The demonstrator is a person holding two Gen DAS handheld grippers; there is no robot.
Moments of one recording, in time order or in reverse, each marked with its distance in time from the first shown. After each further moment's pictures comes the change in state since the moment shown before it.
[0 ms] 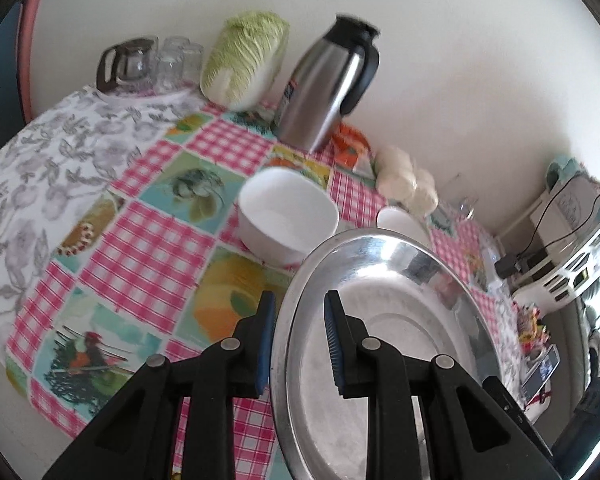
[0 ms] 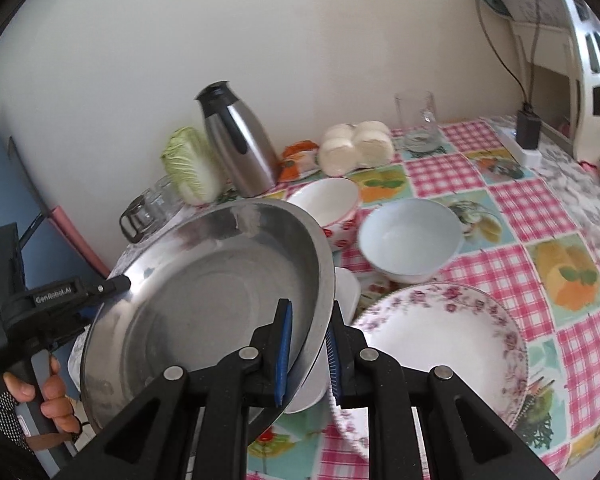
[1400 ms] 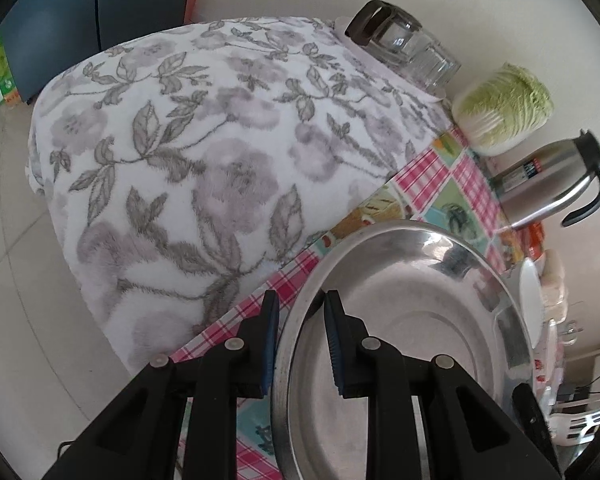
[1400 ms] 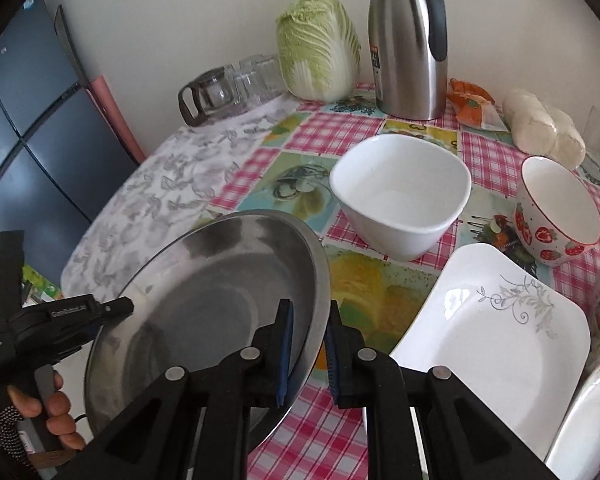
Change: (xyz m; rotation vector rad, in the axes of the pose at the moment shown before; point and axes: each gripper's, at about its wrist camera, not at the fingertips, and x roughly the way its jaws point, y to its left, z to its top) left arm -0.013 0.245 -0.007 -0.504 0.024 0.268; right arm 0.152 0.204 -0.023 -0.362 0.260 0.115
